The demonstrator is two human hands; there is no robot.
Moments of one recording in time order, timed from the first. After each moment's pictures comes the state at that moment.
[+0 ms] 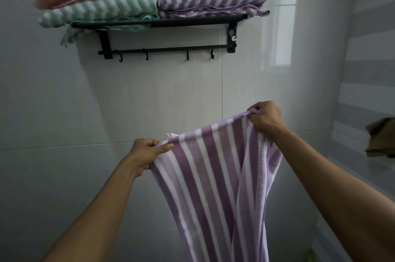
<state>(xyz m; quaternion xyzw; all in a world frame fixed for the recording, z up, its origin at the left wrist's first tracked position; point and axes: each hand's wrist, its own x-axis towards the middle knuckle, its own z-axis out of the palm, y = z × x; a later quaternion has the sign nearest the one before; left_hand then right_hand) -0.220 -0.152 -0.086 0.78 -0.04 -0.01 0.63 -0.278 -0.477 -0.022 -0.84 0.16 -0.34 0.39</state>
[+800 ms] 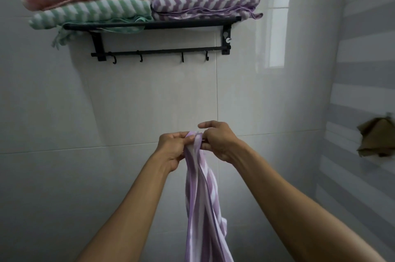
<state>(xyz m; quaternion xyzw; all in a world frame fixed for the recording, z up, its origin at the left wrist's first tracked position) -0.247 -0.240 -0.062 0.66 -0.05 -0.05 0.75 -0.281 -0.372 -0.043 -0.69 0.06 -0.10 0.71</state>
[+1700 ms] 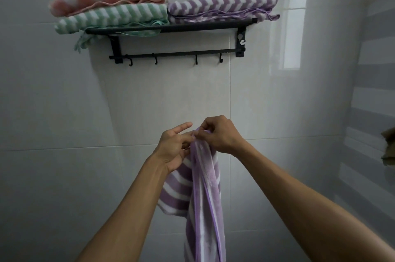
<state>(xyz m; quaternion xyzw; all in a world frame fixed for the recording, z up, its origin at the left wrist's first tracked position) -0.246 -0.200 -0.053 0.56 -0.15 -0.09 0.81 -0.266 -0.364 -0.036 -0.88 -0.12 -0.25 0.37</state>
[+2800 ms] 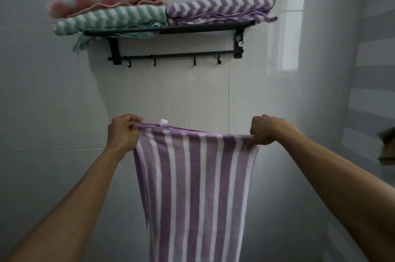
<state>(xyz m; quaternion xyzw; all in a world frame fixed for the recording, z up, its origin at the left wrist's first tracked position) -0.190 -0.097 -0.037 0.81 -0.07 0.31 0.49 -0.271 -0.472 -0.004 -0.99 0.09 -0.06 -0.03</state>
